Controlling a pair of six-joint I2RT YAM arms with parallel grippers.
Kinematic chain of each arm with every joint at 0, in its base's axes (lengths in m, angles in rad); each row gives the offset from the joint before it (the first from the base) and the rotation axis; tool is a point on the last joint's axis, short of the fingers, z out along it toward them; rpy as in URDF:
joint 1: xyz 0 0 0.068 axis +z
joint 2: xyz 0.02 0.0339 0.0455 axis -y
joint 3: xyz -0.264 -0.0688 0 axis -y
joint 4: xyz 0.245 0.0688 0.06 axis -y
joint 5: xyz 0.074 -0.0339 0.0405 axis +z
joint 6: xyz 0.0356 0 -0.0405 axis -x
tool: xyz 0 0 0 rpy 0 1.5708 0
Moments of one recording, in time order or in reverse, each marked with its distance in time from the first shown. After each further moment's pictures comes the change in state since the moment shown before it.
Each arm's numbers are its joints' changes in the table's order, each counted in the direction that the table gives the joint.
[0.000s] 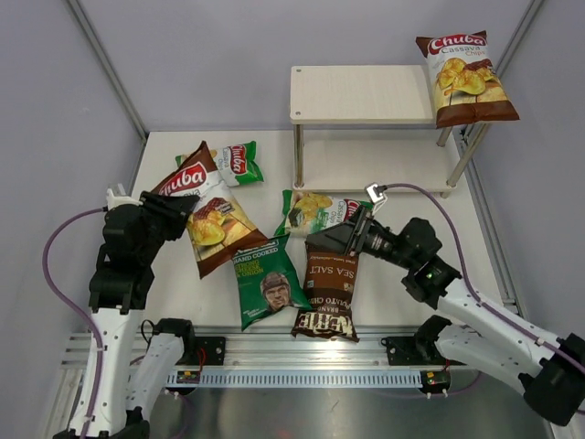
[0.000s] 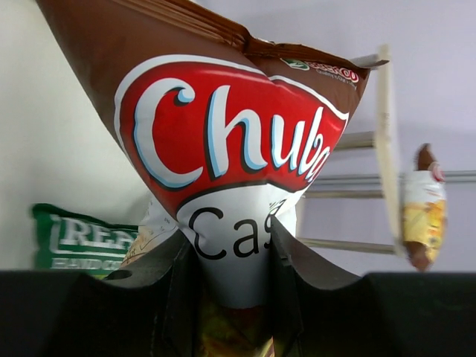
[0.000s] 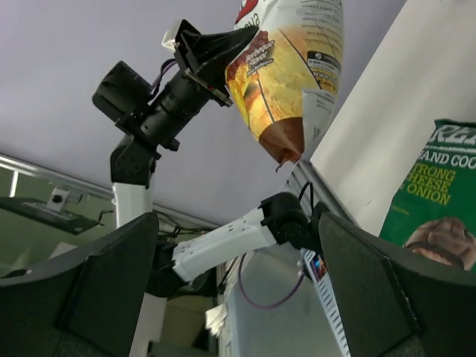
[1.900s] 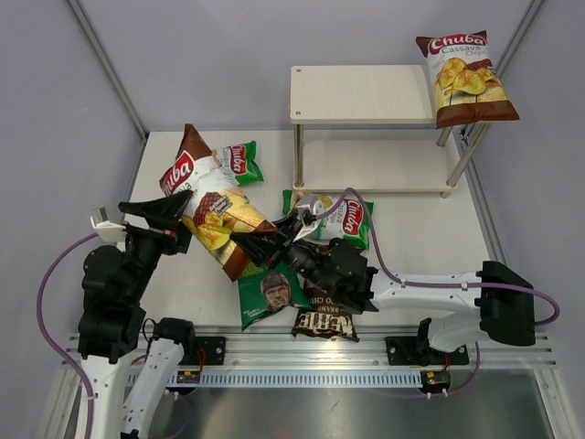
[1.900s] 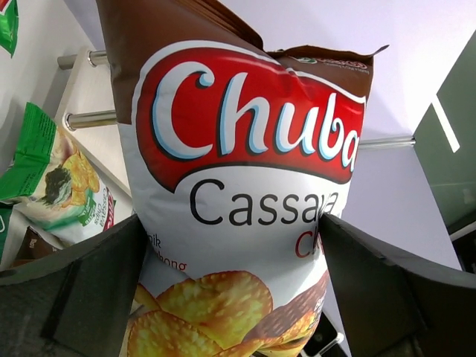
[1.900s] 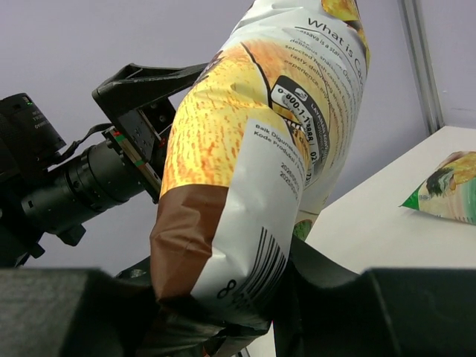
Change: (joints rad) left arm -0.102 0.236 -0.047 0.117 -0.028 0.348; right arm 0.649 -0.549 0.275 0.550 -0.783 0.786
